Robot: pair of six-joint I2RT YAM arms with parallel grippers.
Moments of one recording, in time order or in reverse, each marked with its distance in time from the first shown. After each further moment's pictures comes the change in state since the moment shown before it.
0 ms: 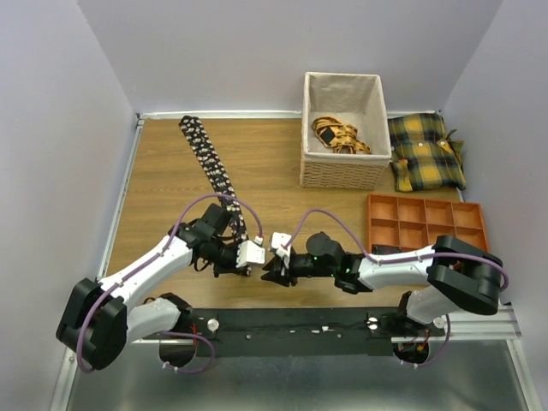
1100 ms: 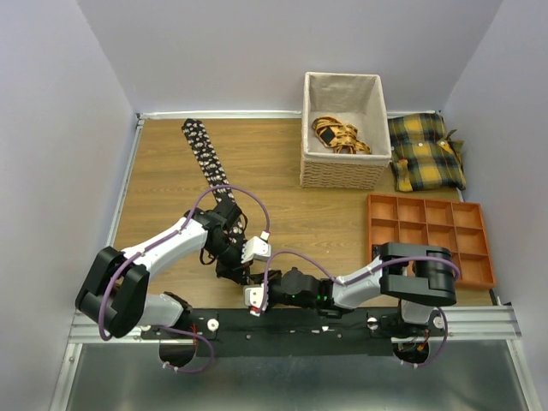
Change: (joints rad) left arm -0.003 0.232 0.145 -0.190 0.064 -0.039; right arm 0.315 0.287 0.054 0.229 0.434 -0.626
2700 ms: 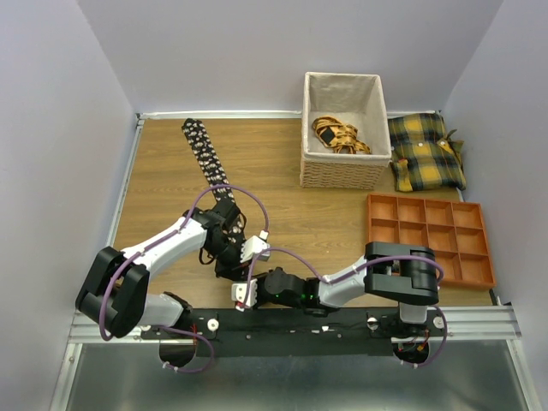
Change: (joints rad) left arm 0.013 0.001 0.000 -0.009 0.004 0.005; right arm 0.009 0.101 0.129 -0.110 0.072 0.054
